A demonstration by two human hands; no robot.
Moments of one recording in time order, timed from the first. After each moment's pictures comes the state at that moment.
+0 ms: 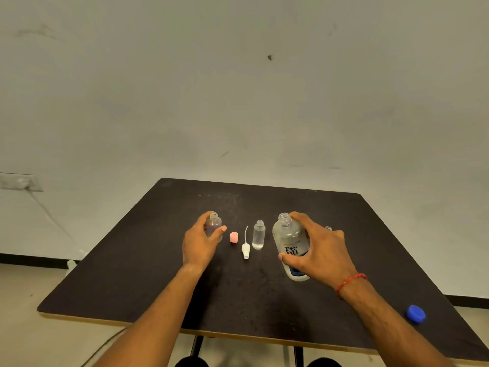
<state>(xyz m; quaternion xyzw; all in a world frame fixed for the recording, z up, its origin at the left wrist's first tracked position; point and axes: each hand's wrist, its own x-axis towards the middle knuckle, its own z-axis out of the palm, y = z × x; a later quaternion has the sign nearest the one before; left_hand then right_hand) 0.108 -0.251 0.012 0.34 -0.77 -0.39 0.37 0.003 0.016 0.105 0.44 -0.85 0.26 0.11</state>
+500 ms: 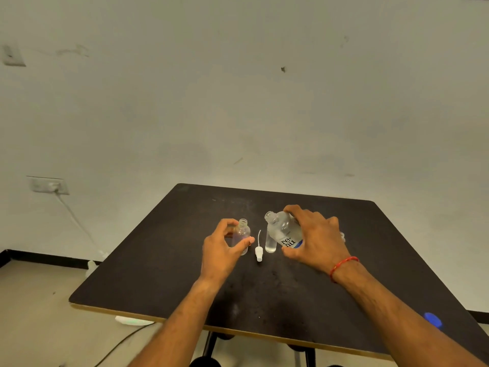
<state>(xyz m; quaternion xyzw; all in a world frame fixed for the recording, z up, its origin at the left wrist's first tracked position) 0.145 -0.200 0.043 0.24 -0.77 -0.41 0.42 0.009 -0.017 0.127 0.48 -0.85 0.16 0.15</state>
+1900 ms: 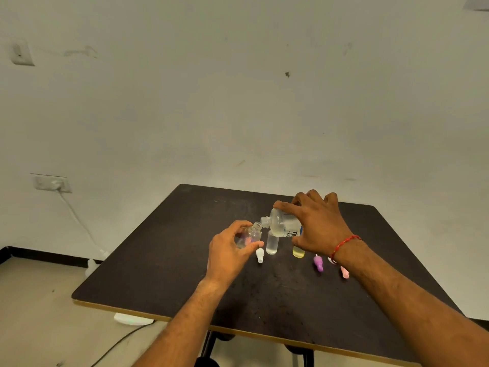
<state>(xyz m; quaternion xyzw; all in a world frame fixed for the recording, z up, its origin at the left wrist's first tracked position) 0.147 -0.188 0.053 0.20 -0.80 -0.39 0.41 0.004 -0.029 0.168 0.53 -0.82 -0.01 0.22</state>
